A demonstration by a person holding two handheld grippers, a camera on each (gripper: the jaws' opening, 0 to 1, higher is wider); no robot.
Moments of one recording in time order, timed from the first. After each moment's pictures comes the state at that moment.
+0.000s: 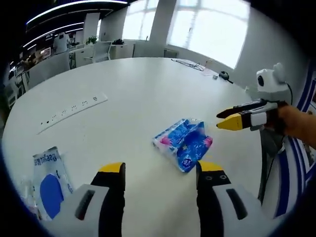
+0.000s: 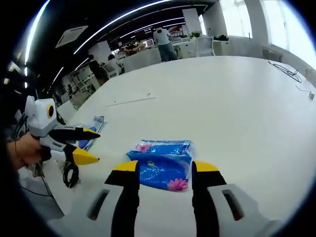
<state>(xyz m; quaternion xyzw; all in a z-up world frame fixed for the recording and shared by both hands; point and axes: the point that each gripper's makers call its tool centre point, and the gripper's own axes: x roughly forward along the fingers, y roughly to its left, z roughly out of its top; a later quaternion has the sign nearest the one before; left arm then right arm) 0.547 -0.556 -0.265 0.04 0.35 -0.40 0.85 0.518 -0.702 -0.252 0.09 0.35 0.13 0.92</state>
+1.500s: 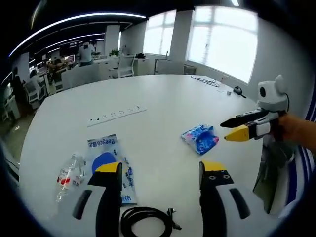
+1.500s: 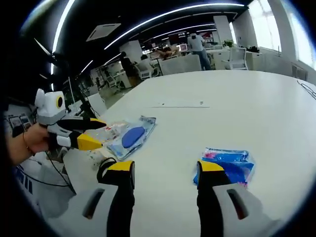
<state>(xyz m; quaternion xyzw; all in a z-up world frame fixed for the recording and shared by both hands) 0.505 -0.409 -0.196 0.02 0.30 -0.30 0.90 0.487 -0.568 -0.202 0.07 0.31 0.27 0.91</state>
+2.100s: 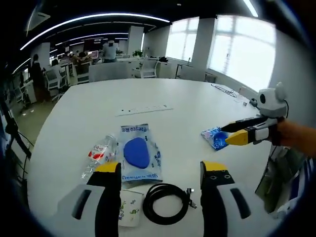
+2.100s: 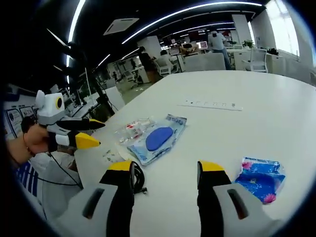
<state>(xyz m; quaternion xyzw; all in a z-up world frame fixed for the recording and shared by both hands) 0.479 -0.329 -0.190 -0.01 0.30 -0.22 0.93 0.488 -0.491 -0.201 0.06 0.31 0.34 0.89</state>
